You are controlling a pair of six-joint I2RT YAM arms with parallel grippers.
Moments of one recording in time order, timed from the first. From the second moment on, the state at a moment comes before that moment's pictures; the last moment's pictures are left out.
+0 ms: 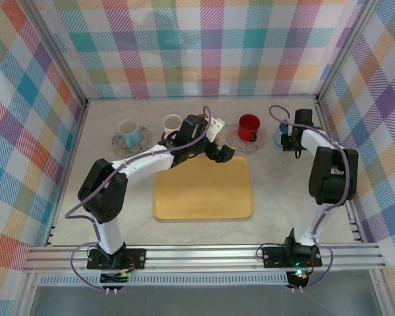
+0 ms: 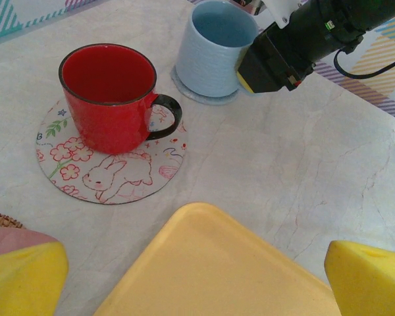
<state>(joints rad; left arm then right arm) -0.69 1.81 1.31 -0.01 0.33 -0.03 -0.11 1.86 1.25 -0.45 0.04 -0.12</state>
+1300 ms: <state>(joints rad) -0.71 1.82 1.34 -0.02 0.35 -0.02 -0.08 1.74 1.25 -0.39 0.13 -0.07</state>
